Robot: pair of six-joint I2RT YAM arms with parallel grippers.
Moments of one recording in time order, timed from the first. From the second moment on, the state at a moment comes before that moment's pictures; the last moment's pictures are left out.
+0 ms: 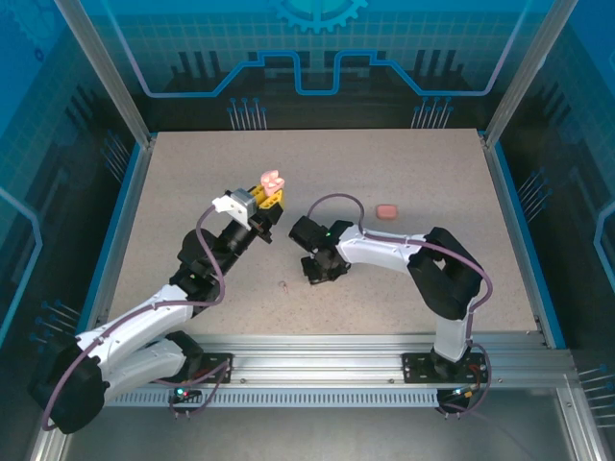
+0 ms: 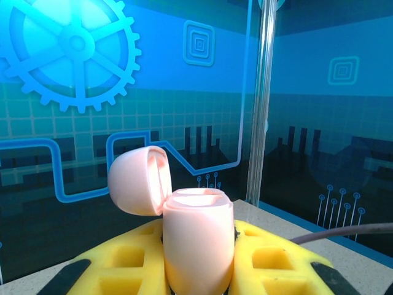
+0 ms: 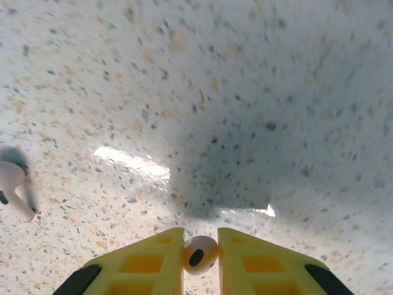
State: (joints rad) left arm -0.58 0.98 0.52 0.73 0.01 -0.05; right arm 0.88 1.87 1.26 -0.76 0.01 0.58
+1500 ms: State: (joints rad) left arm -0.58 1.00 0.52 0.73 0.03 -0.09; right arm 0.81 1.91 1.25 -0.84 0.07 0.43
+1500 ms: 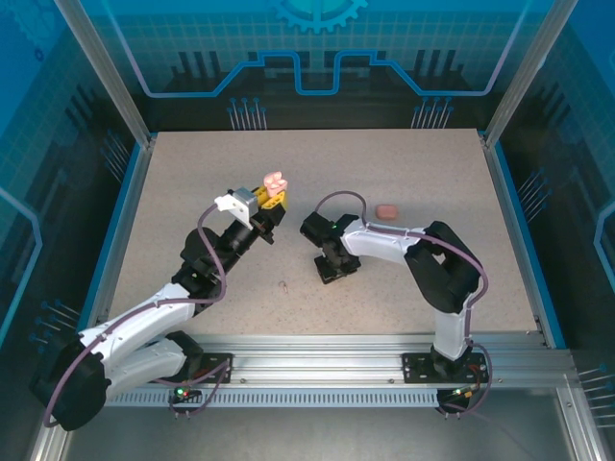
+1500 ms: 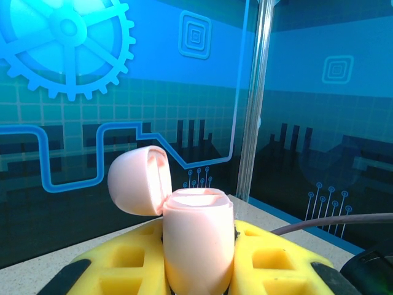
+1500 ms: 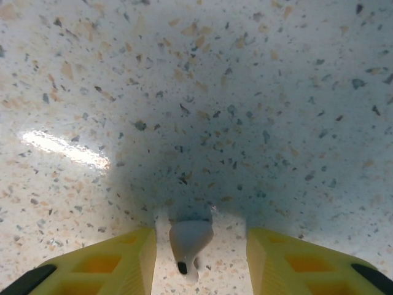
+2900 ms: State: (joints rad) left arm -0.58 1.02 0.54 0.73 0.06 -0.09; right arm 0.75 1.68 1.19 -0.80 0.05 0.42
